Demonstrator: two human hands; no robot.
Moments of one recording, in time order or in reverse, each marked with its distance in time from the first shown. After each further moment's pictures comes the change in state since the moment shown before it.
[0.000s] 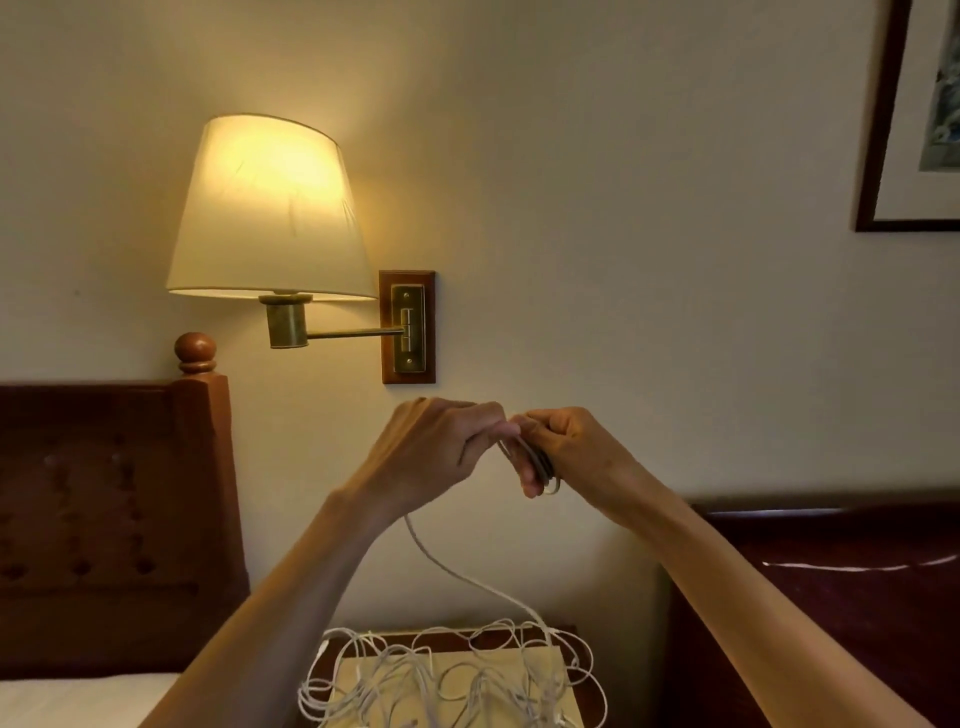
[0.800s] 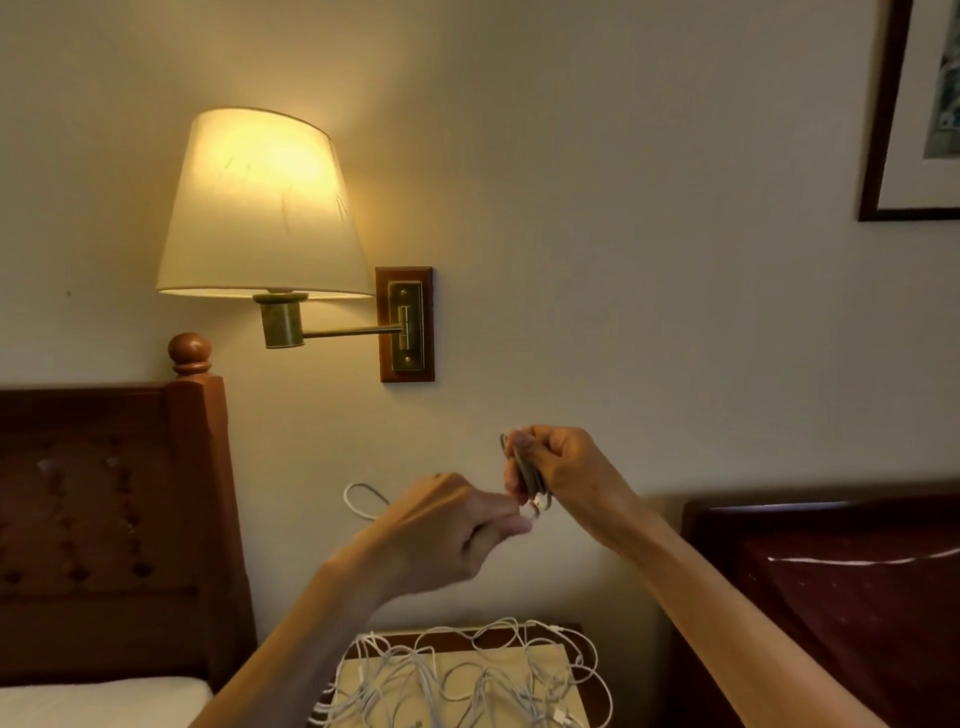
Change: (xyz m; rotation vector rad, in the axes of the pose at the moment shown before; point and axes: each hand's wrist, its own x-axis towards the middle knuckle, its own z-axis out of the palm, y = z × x) left_hand -0.039 0.024 0.014 -0.230 -0.305 0.021; right_hand 0.006 0.030 0.015 0.177 0.087 0.011
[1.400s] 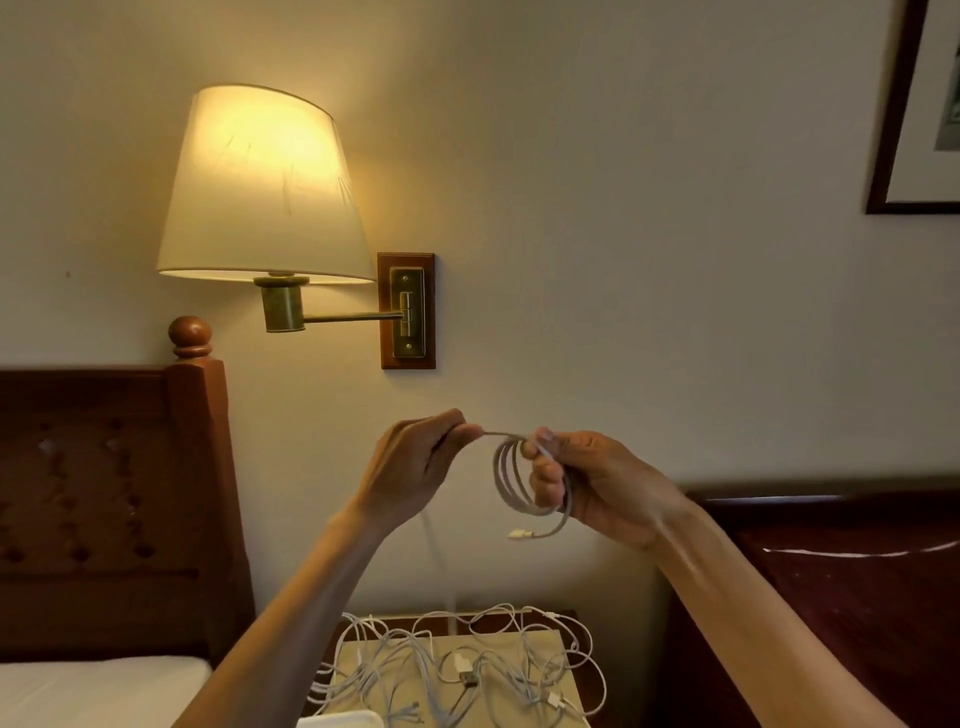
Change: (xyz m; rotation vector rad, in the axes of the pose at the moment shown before) left_hand 0.005 -0.058 0.015 -0.111 0.465 -0.150; right_hand -0.019 -0.005 -0.021 0.634 -0.358 0.225
